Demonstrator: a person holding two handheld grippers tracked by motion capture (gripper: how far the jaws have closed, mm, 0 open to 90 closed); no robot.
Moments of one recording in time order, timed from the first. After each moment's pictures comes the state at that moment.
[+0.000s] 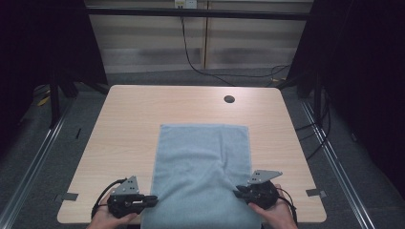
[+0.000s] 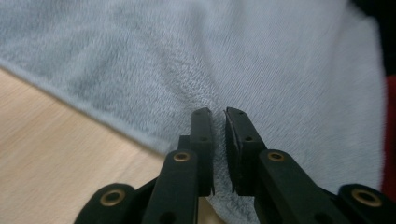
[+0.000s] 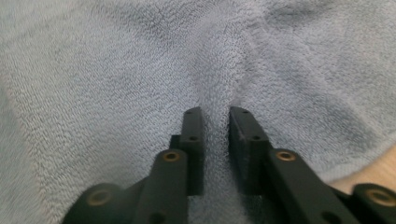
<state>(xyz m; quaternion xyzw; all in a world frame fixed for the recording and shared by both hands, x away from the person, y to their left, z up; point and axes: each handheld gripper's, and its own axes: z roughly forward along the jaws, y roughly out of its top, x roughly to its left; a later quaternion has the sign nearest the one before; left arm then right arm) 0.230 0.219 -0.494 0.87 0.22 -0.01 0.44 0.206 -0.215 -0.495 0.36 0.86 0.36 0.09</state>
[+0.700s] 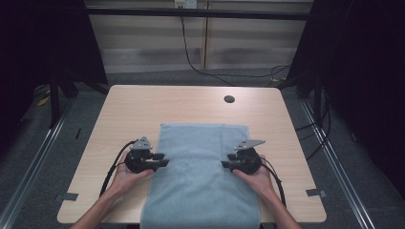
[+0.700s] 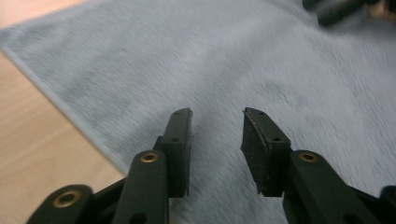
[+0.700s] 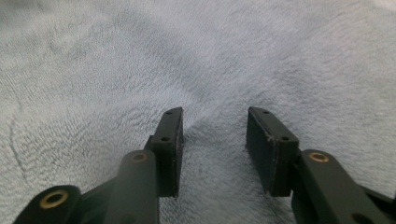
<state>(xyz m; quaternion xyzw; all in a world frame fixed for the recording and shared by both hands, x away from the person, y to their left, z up) 0.342 0.185 -0.493 0.85 0.29 0.05 0.44 0.306 -0.192 -0.503 0.39 0.83 0.37 0.12</state>
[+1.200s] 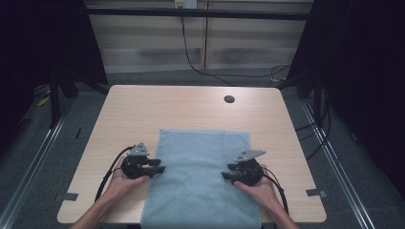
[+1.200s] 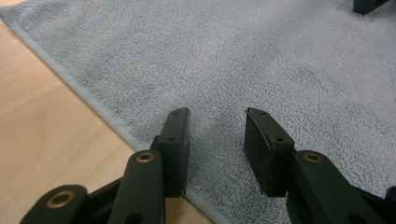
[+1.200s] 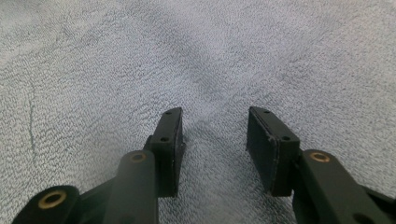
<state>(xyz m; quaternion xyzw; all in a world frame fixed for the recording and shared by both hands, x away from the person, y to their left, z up) 0.317 0.197 -0.503 0.87 0.28 0.03 0.41 0.272 -0.192 -0.500 0.37 0.85 0.37 0.10</state>
